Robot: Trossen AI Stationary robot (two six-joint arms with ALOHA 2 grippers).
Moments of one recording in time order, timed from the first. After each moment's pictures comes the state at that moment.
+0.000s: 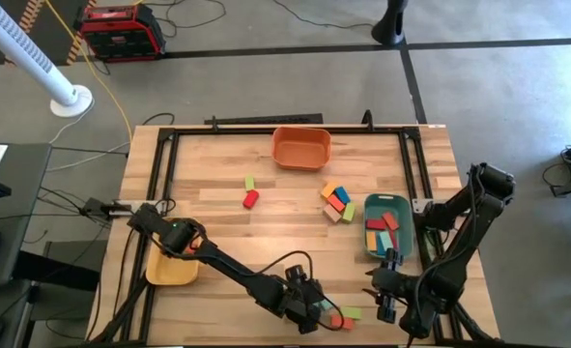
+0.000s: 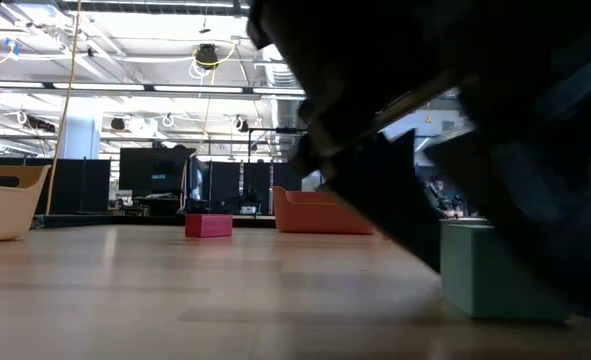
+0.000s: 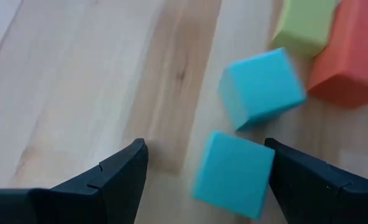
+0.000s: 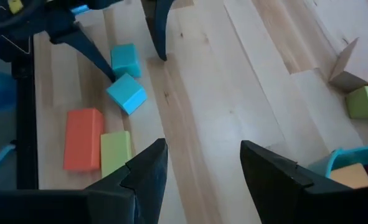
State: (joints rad) left arm -0.51 2.41 1.94 -0.52 -0.40 -0.65; right arm 1.03 1.52 1.07 -0.86 0.68 1.19
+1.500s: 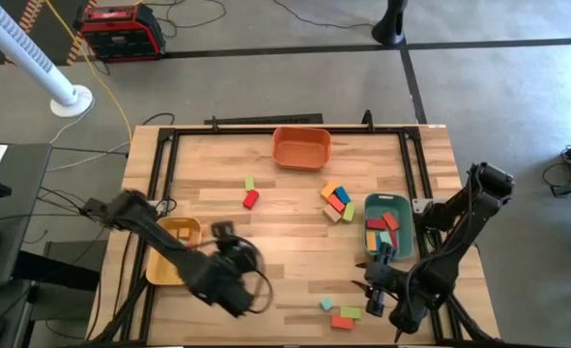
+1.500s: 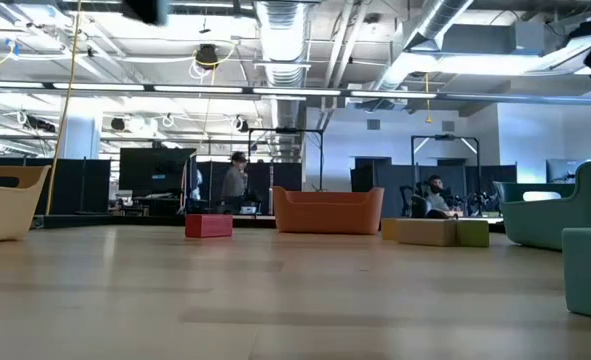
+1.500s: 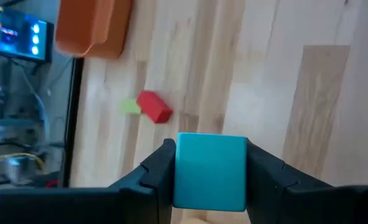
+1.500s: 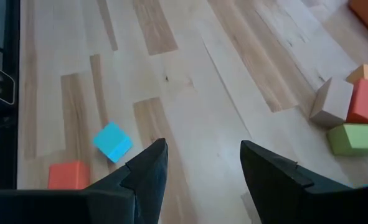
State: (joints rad) left arm -0.63 1.87 1.82 -1.58 -0.68 -0.76; right arm 0.96 1.52 1.07 -0.80 0.79 1.12
